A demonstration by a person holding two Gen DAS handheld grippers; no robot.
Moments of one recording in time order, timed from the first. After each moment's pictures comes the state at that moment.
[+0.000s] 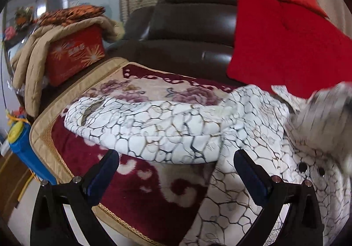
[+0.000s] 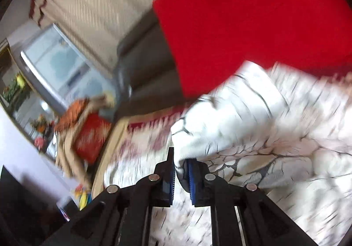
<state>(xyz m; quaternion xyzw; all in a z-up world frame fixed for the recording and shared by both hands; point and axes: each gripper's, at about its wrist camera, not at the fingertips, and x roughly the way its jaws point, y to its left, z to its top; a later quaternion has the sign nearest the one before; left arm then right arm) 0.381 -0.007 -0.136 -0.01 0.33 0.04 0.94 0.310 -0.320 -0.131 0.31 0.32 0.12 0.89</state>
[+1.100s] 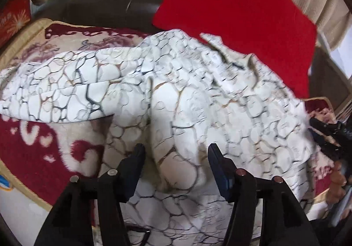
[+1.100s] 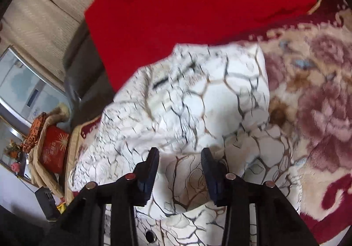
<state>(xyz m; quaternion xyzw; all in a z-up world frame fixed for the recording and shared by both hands) 0.395 -0.063 -0.177 -0.06 0.46 -0.20 0.86 0.246 -0.449 -0.191 0.35 0.35 -0.04 0.87</state>
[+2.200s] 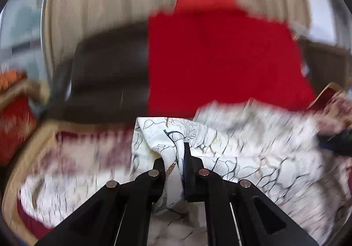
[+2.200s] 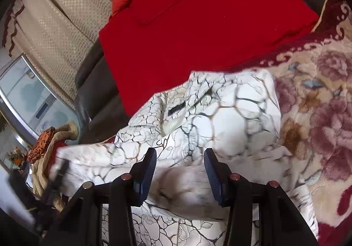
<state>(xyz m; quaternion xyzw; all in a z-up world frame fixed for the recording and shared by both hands) 0.435 -0.088 -0.125 0.10 0.28 -0.18 0.94 0.254 -0.434 -0.191 0.36 0.28 -0.04 0.89</state>
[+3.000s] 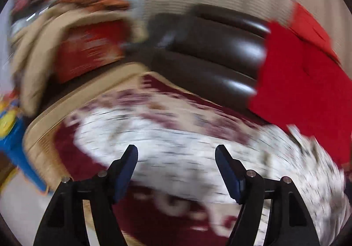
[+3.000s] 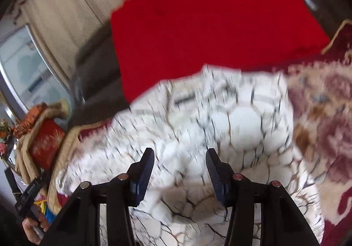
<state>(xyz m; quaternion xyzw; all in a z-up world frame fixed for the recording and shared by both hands) 0.428 0.138 -0.119 -0.11 0.30 0.05 0.95 0.256 -0.389 -0.164 0.27 0.27 -0.05 0.92</state>
